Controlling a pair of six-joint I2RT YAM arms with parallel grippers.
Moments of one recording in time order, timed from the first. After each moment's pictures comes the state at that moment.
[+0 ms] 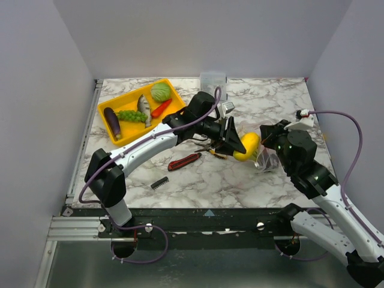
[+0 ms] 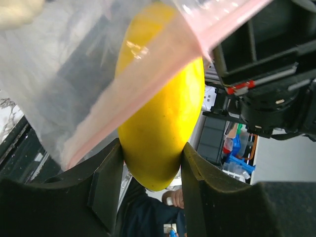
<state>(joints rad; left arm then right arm) -0.80 1.66 1.47 -0.33 0.89 -1.05 0.57 0.73 0.83 -0.30 0.47 0.59</state>
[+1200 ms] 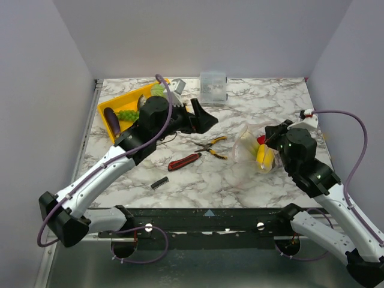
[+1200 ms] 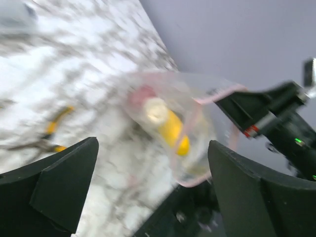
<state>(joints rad) -0.73 1.27 1.29 -0.27 0.25 -0.70 0.57 0.74 0.88 -0.41 0.56 0.63</state>
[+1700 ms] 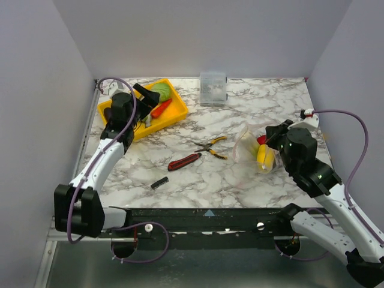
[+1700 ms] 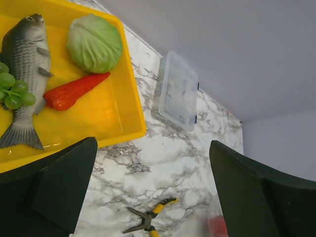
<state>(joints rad) -0.22 1.24 0.97 0.05 -0.05 -0.82 0.57 0.74 0.89 -0.43 0.56 0.63</state>
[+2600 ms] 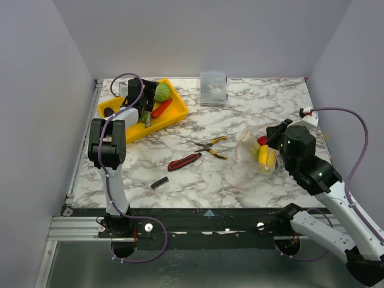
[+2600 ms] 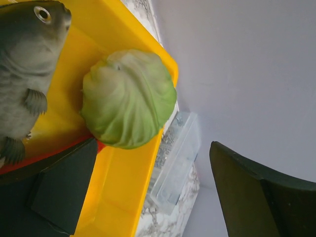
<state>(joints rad) -0.08 2.06 1.41 0.21 0.01 -1.38 0.57 0.77 0.93 -0.48 0.58 0.63</state>
